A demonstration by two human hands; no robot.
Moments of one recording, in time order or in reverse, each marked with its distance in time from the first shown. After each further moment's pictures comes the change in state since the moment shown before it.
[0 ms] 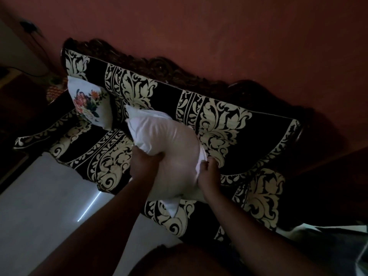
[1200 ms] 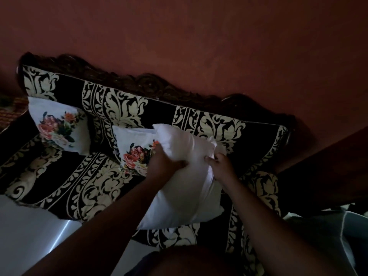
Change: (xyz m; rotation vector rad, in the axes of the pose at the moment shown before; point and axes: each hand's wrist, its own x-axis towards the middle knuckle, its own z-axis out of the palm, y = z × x) left_hand 0.109 0.019 -0.015 0.073 -0.544 0.330; right_hand 0.053 -0.061 0.035 -0.075 0.024 0.073
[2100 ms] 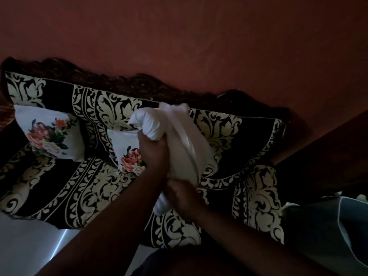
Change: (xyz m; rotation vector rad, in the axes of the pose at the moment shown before) left_hand 0.041 0.021 -0.006 -0.432 0.478 0.060; right_hand -0.121 -0.060 0.072 -0.168 -0.314 -0.493
